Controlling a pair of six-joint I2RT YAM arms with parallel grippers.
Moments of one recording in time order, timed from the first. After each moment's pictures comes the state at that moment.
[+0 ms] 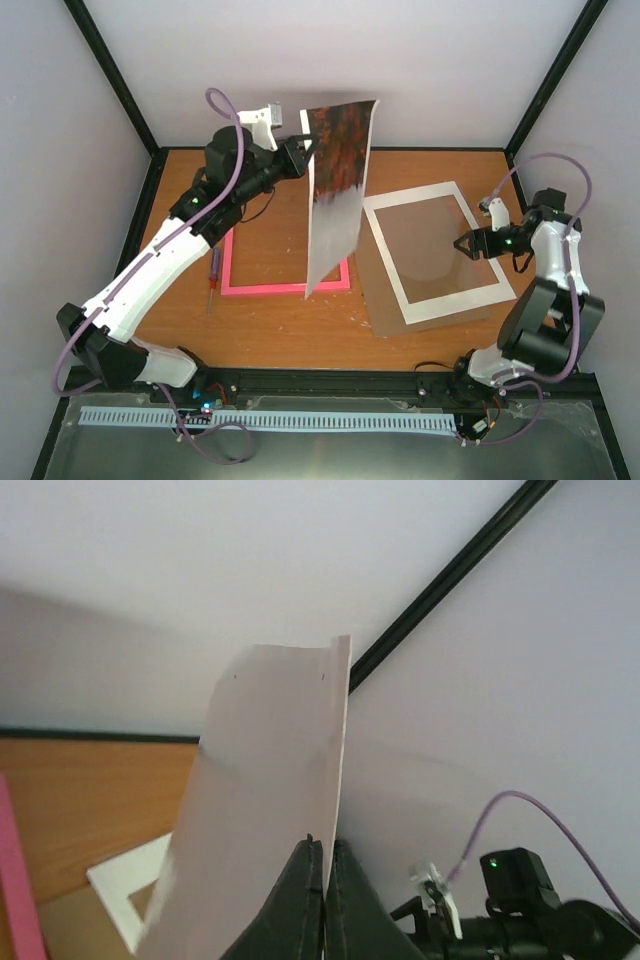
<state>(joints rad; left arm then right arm) -0.61 1.37 1.47 -0.21 0.13 -0.67 -0.44 1.54 1.14 -0.95 -0.67 -0.72</state>
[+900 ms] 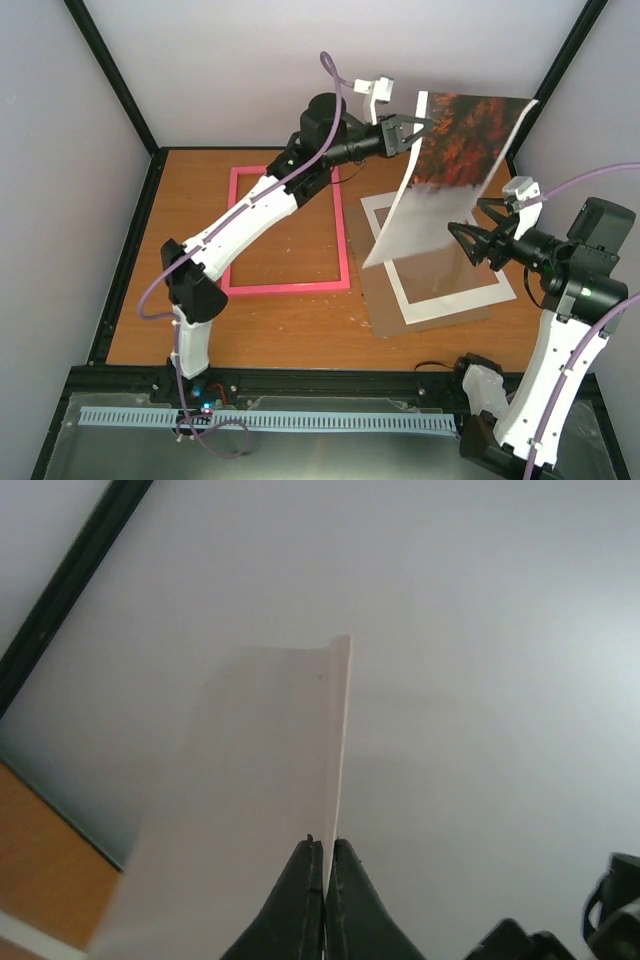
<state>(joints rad) -0.79 1.99 2.20 -0.08 0.50 -0.76 -0.44 0.89 1.42 -1.13 -1.10 -0.49</state>
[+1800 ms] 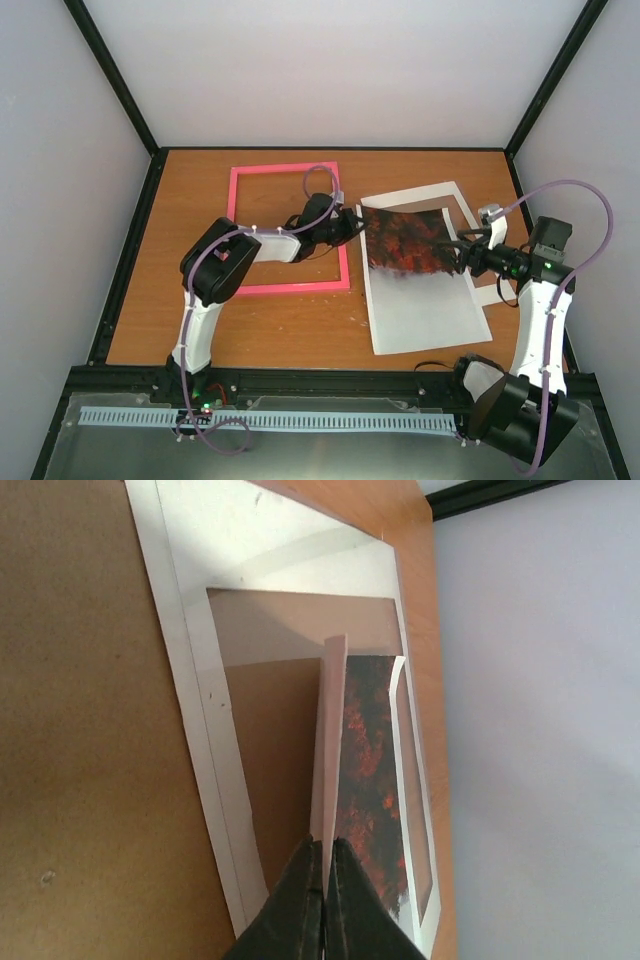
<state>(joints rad) -0.67 2.12 1.24 0.44 0.35 -1.11 -0.44 1.00 0.86 -0.79 -1.08 -0.49</state>
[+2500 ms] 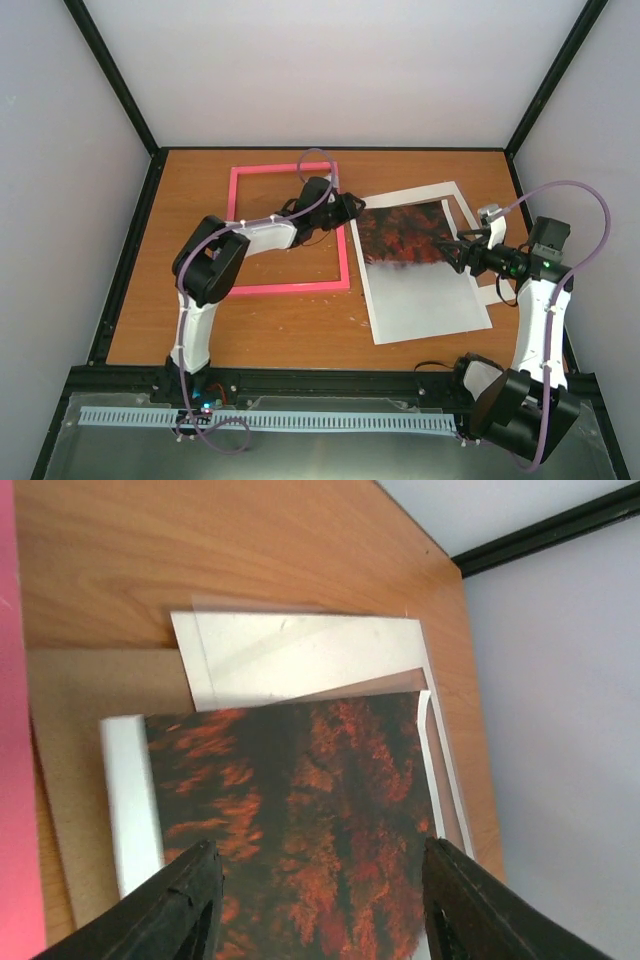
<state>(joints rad) -0.63 2.11 1.36 0.26 0.25 -0.98 -0.44 1.01 0.84 -0.75 -1.08 -0.48</state>
